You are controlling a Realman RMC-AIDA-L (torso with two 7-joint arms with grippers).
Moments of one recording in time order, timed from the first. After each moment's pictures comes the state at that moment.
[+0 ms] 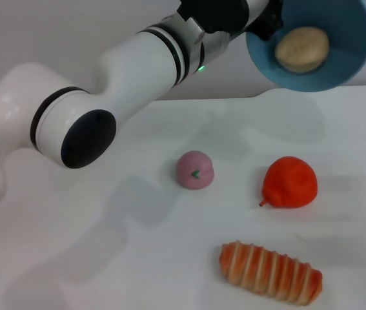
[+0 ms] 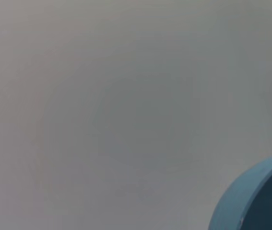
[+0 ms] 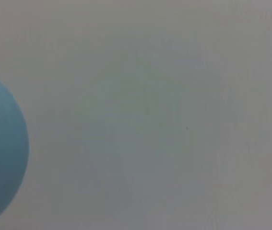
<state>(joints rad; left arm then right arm) -0.79 -2.08 -1.12 -1.00 2.56 0.07 0.52 0.36 2.08 -0.90 -0.08 -0.55 -1.27 0.44</state>
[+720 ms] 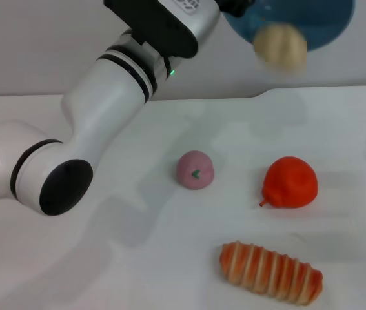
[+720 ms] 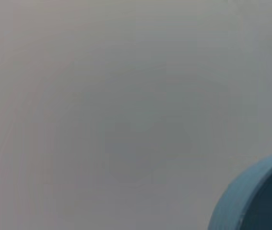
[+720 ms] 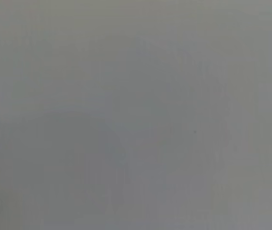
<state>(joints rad) -0.67 -2.07 -1.04 -0.96 2.48 0.48 0.61 0.38 2.08 -0.90 -0.08 -0.56 -1.27 0.44</state>
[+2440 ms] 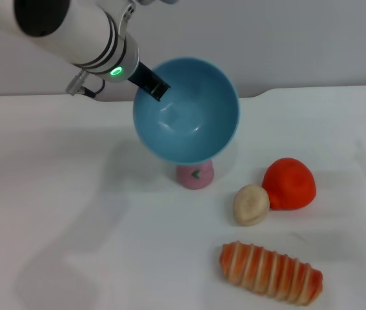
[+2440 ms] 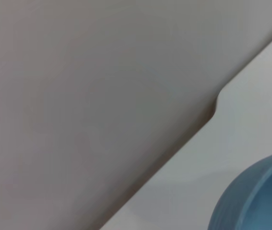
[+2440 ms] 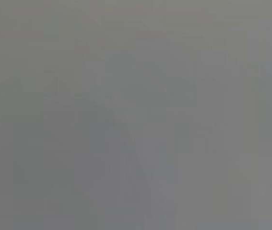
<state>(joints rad) -0.89 -2.06 -1.53 -1.14 2.81 -1.07 0.25 0.39 2.08 -0.91 -0.06 -0.59 -1.27 0.44</state>
